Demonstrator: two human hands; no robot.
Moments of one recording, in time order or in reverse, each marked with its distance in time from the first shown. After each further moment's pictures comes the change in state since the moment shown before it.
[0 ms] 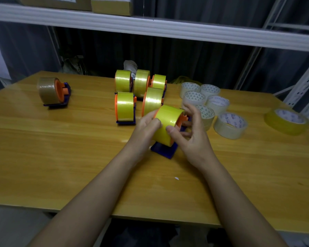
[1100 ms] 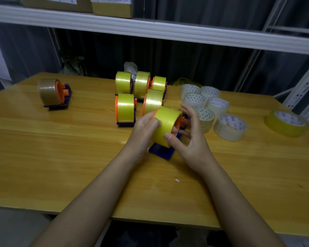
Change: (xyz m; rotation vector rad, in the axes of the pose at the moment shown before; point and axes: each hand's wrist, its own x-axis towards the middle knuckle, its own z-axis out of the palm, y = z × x) left_hand -0.002 0.006 0.000 -0.079 0.016 -0.024; right_hand -0.002 0.000 0.001 -0.016 -0.058 -0.061
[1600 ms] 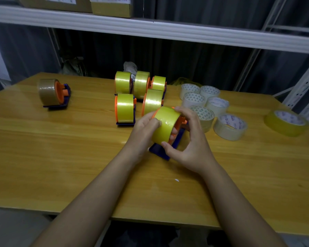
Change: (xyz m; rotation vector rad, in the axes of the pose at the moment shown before) left_hand -0.001 0.001 0.001 -0.016 -0.020 -0.001; right_hand 0.000 -0.002 -0.003 -0.176 0.008 -0.187
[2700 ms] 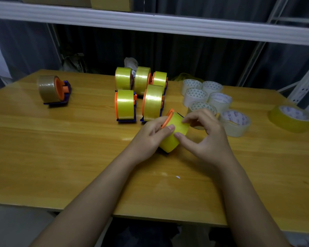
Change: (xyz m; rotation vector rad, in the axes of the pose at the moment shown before) left_hand 0.001 -0.019 -0.008 0.300 -0.147 0.025; right_hand 0.000 0.008 -0.023 -0.096 0.065 -0.039
